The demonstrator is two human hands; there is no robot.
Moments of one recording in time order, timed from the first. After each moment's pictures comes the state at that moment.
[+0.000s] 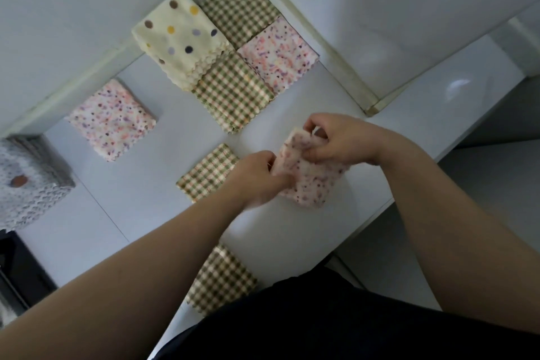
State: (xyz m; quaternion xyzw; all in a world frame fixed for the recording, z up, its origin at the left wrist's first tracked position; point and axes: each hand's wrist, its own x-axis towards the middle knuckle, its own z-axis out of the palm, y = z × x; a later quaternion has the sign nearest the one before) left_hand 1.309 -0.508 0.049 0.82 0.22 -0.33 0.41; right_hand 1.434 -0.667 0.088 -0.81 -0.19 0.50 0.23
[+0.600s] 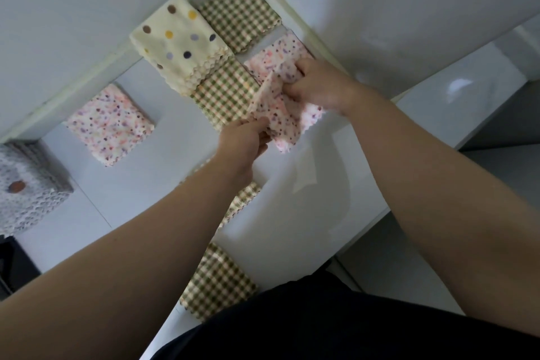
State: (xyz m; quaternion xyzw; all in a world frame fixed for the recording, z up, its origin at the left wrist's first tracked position) left_hand 1.360 -0.497 0.045 0.50 0.51 -0.11 0.69; right_hand 1.499 -0.605 0.062 -0.86 -0.13 0.39 0.31
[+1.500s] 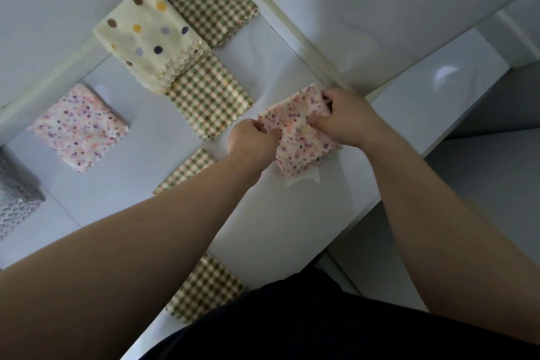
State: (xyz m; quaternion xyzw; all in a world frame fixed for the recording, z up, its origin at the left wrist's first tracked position) left_hand 1.374 -0.534 0.026 0.65 0.45 -0.19 0.57; right_hand 1.464 -0.684 0.055 -0.91 -0.08 0.34 0.23
